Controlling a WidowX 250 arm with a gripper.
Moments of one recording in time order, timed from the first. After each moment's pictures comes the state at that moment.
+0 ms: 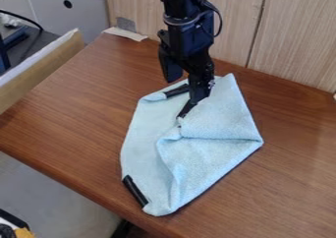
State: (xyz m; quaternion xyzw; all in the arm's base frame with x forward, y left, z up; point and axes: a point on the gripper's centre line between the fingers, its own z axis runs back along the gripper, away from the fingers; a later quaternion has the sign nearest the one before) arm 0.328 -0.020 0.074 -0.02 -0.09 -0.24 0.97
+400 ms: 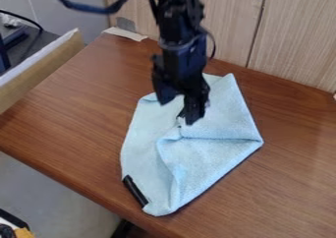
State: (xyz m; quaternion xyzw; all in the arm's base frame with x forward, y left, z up) arm 0.305 -0.021 0.048 -0.03 -0.06 -0.19 0.98
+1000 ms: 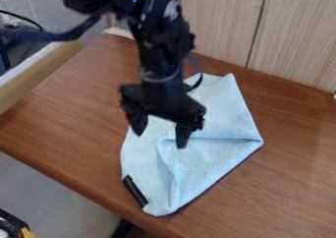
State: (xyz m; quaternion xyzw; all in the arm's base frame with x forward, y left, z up) arm 0.250 -0.021 0.054 0.01 -0.09 0.06 0.99
